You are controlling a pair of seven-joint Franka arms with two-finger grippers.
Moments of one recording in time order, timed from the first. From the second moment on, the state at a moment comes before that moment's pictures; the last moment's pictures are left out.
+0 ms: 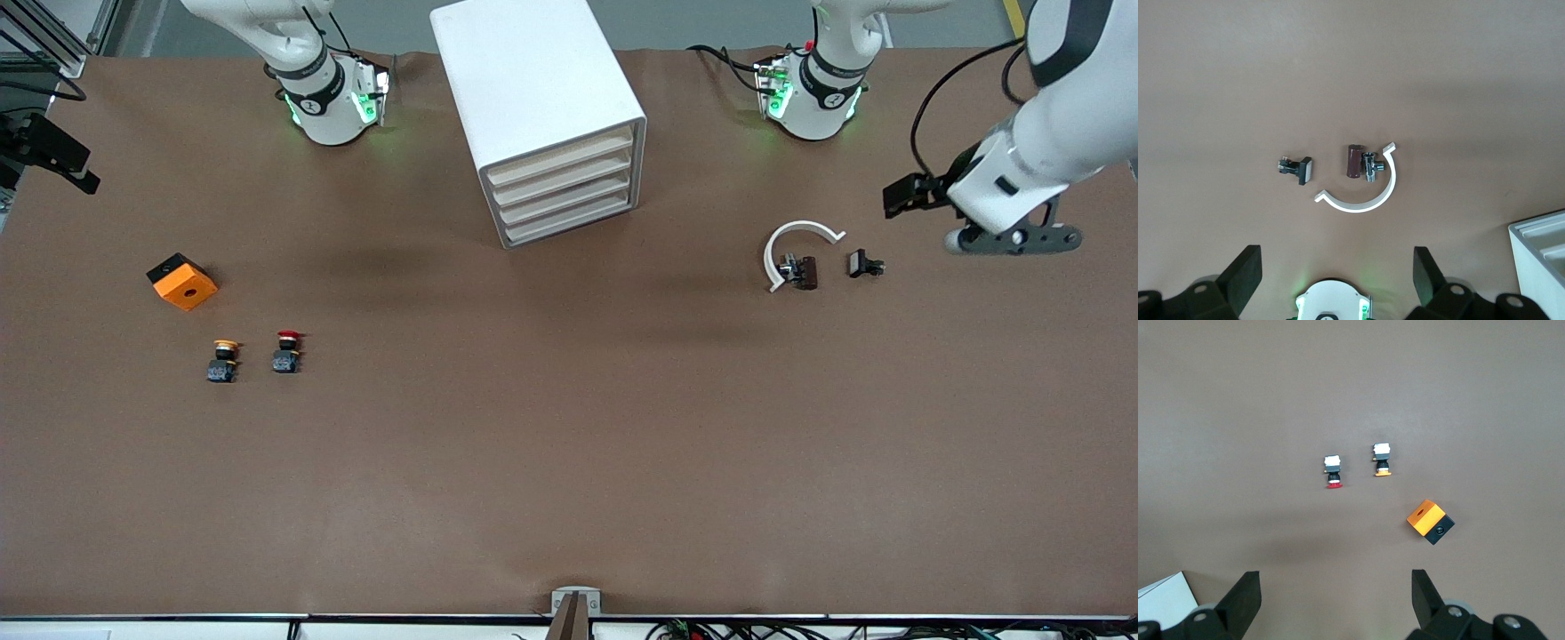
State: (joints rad) left arm -0.04 -0.03 -0.10 -1.83 -0.02 1.56 -0.14; right arm 0.01 -0.20 -0.09 -1.70 -0.02 1.56 0.00
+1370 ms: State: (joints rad) left arm -0.27 0.56 -0.24 -1.69 -0.16 1.78 -1.29; right arm 0.01 -0.20 -0.09 -1.70 -0.02 1.56 0.00
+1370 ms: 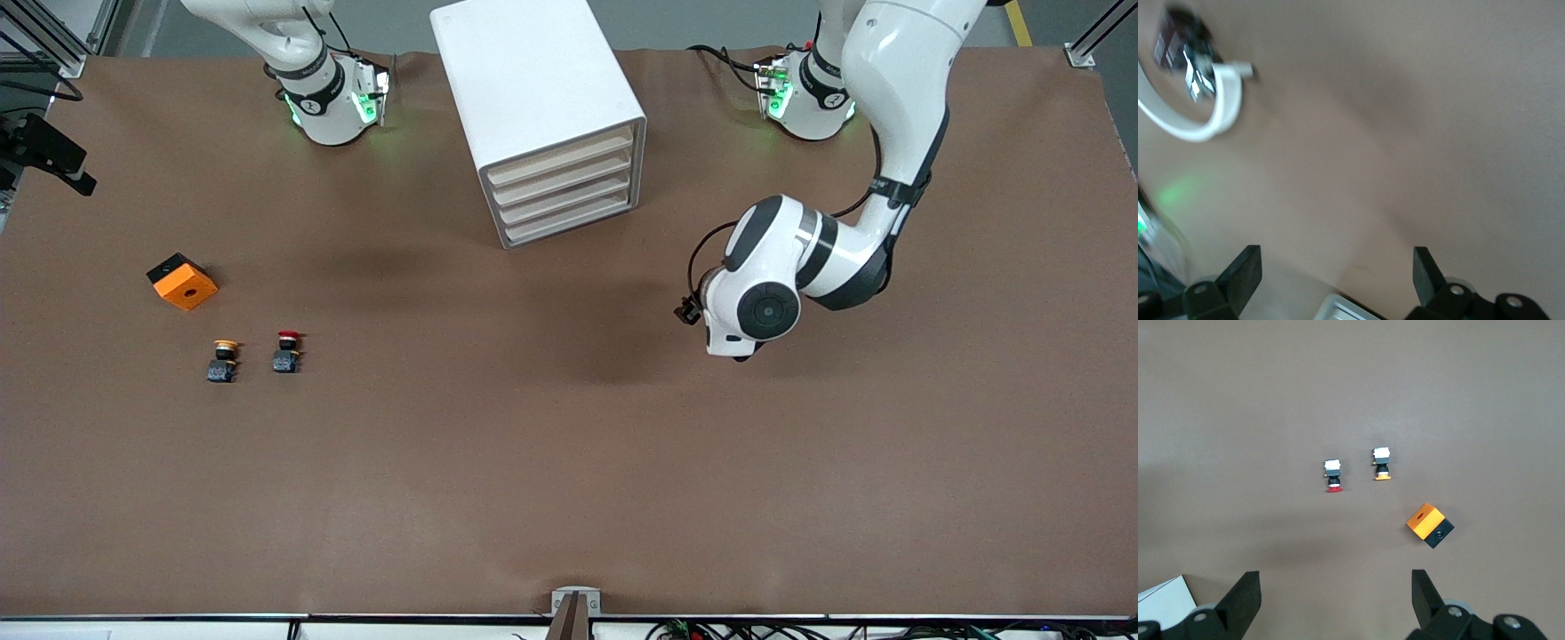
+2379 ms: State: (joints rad) left arm -0.24 0.82 -0.27 -1.57 -0.59 1.43 -1.86; right arm 0.01 -0.20 -0.09 -1.70 -0.02 1.56 0.00
